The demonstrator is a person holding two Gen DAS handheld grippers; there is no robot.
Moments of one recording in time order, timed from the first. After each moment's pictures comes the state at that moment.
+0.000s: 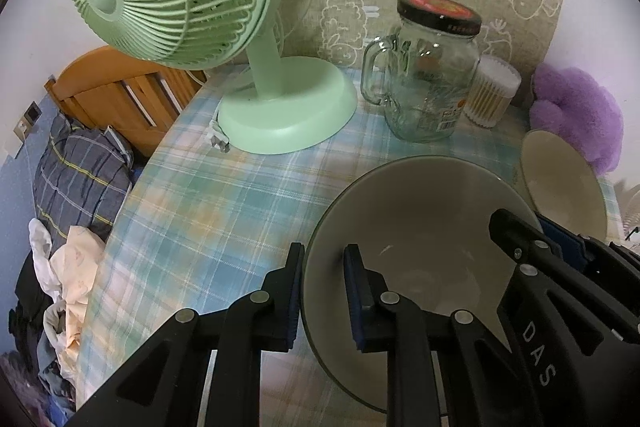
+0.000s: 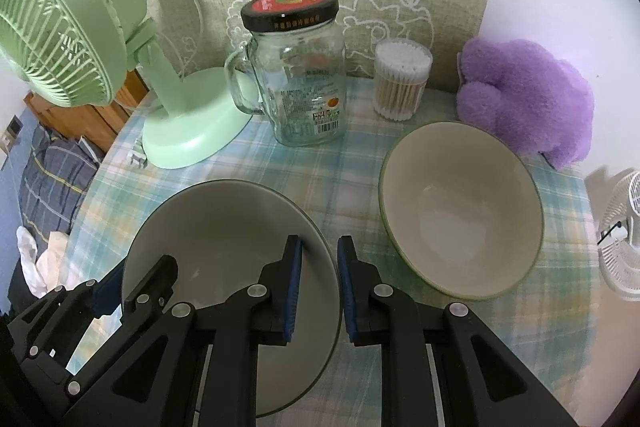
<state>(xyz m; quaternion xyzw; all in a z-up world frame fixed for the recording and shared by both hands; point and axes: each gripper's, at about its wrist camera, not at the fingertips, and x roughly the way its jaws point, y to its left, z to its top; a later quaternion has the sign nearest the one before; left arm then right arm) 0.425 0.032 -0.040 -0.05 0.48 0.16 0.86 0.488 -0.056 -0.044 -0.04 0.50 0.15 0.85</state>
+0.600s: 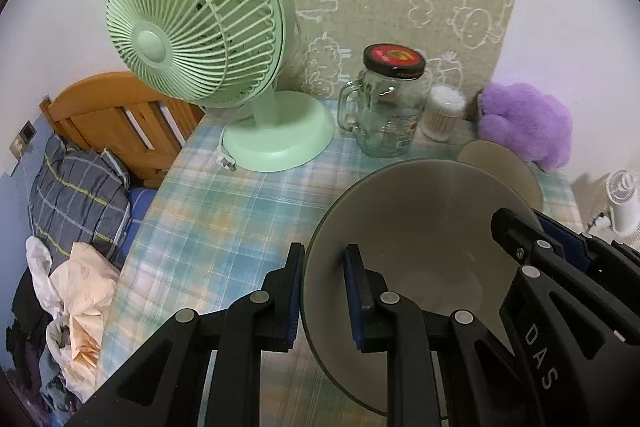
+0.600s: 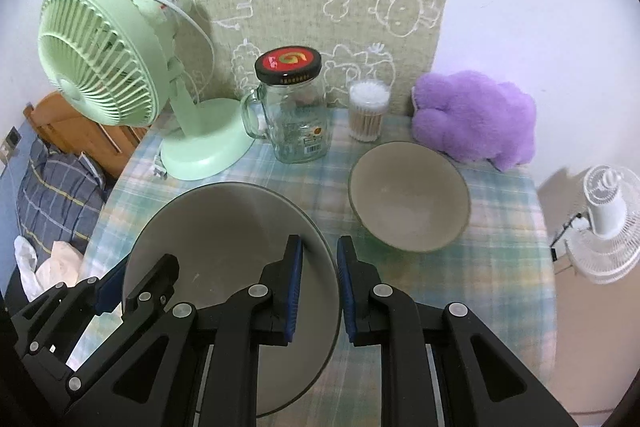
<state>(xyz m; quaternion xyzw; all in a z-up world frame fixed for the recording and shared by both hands) 0.371 0.023 0.016 -0.04 0.45 0.11 0.89 0.421 -0.071 0.025 -0.04 0.46 0.11 0.88</state>
